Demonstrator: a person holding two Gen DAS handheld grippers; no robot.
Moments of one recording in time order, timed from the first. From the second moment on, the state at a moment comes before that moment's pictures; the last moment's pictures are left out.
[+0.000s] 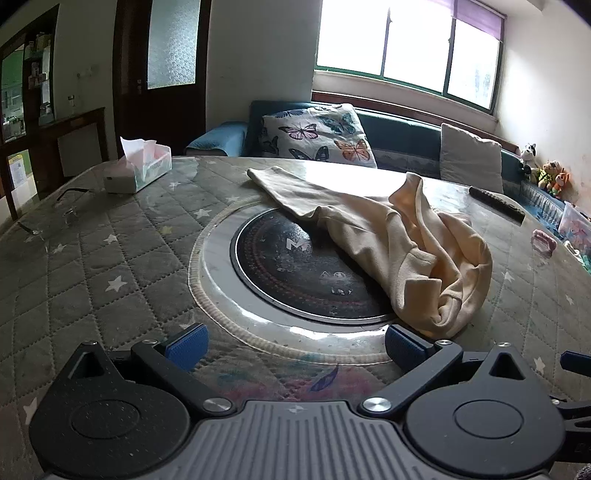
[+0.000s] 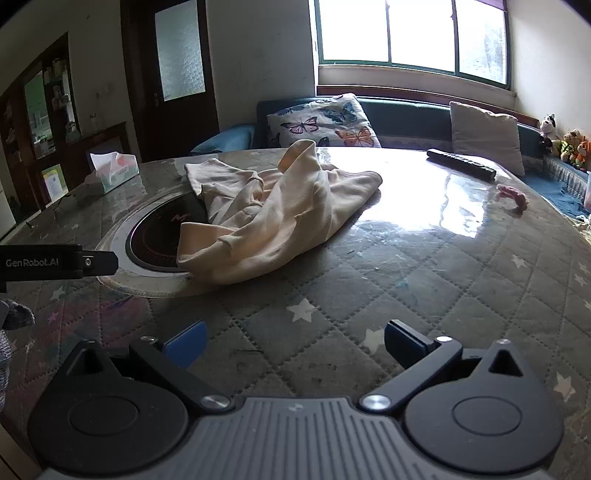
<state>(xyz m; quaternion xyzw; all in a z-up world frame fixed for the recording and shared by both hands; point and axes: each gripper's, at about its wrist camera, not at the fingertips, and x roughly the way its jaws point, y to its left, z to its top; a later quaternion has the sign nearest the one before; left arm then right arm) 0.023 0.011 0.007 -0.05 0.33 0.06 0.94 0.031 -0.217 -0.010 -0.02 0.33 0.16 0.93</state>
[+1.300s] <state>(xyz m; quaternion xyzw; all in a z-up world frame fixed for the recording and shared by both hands) 0.053 -0.001 -0.009 -0.03 0.40 0.05 0.91 0.055 -0.207 -0.016 -0.03 0.36 0.16 0.92</state>
